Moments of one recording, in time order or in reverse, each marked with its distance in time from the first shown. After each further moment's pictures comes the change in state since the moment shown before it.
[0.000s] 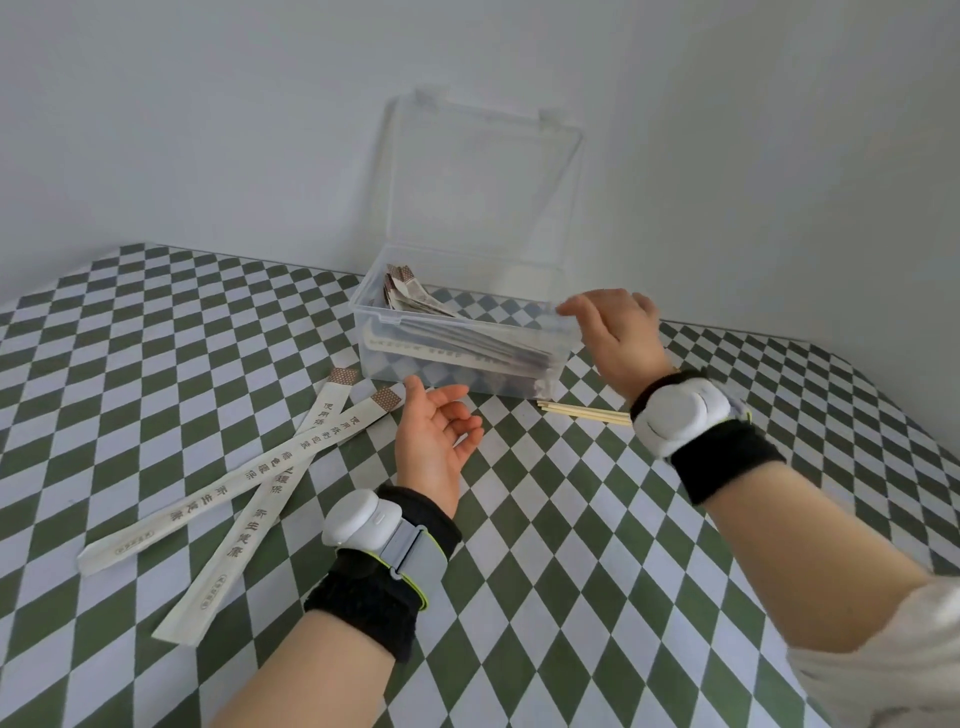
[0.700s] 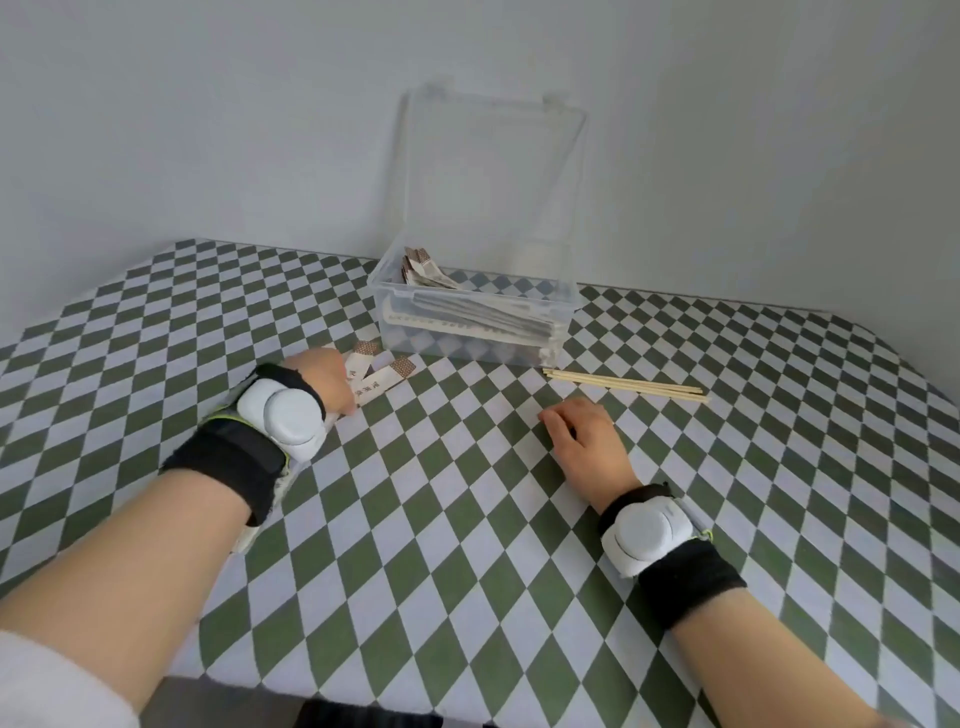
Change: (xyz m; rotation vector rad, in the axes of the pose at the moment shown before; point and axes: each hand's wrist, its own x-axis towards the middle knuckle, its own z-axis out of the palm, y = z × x) left_hand 0.012 0.112 -0.055 2.245 0.018 -0.025; right_hand -0.122 -0.008 0.046 0.271 -0.222 0.253
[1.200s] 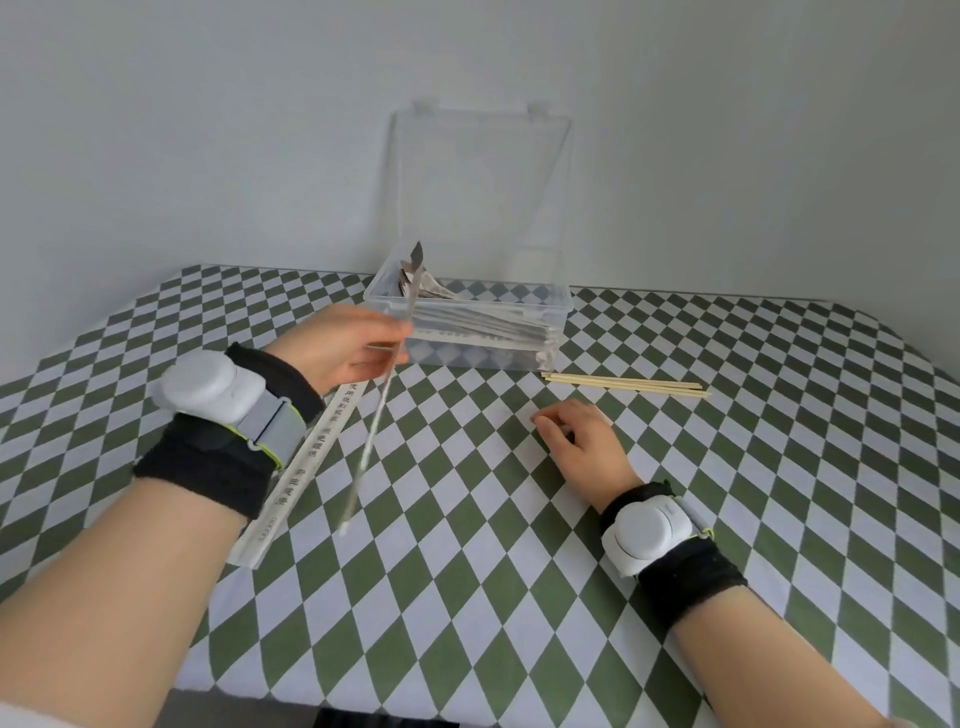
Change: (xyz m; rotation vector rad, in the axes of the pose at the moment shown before) left_hand -0.031 0.026 -0.044 -1.310 -0.143 0.222; right_hand -0.005 -0.005 -0.004 0.046 -0.010 -0.048
